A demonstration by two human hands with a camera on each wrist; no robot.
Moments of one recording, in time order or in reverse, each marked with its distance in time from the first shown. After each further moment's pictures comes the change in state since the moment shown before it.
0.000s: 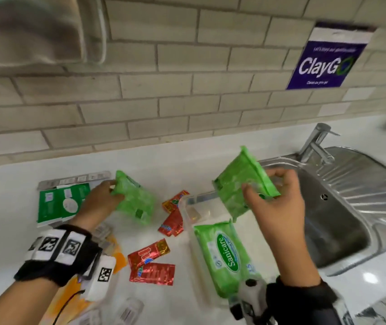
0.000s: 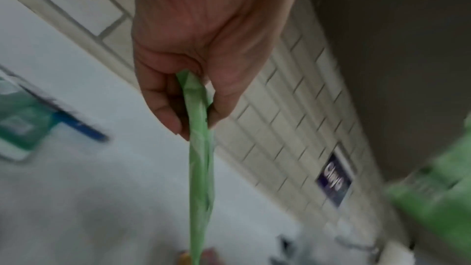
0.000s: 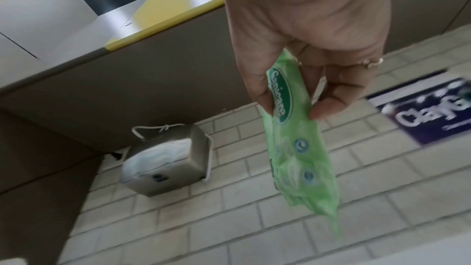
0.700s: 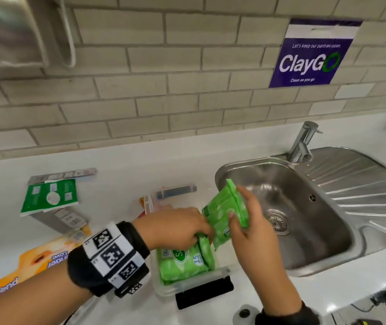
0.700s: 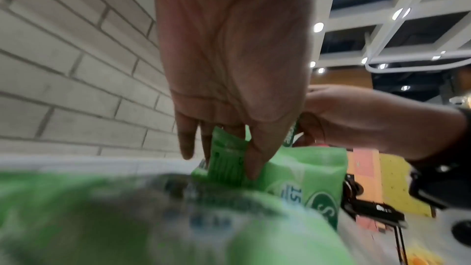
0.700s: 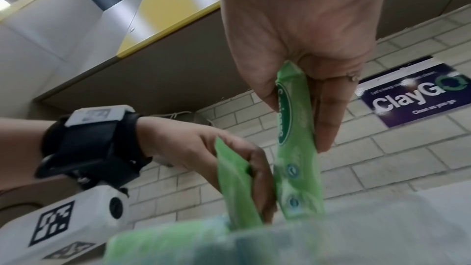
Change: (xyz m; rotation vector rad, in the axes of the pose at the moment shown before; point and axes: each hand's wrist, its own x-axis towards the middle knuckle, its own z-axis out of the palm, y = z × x) left_hand -0.134 0.170 0.124 0.718 -0.710 0.909; right_hand -0.005 0.073 -0.078 -0.289 -0.360 -0.090
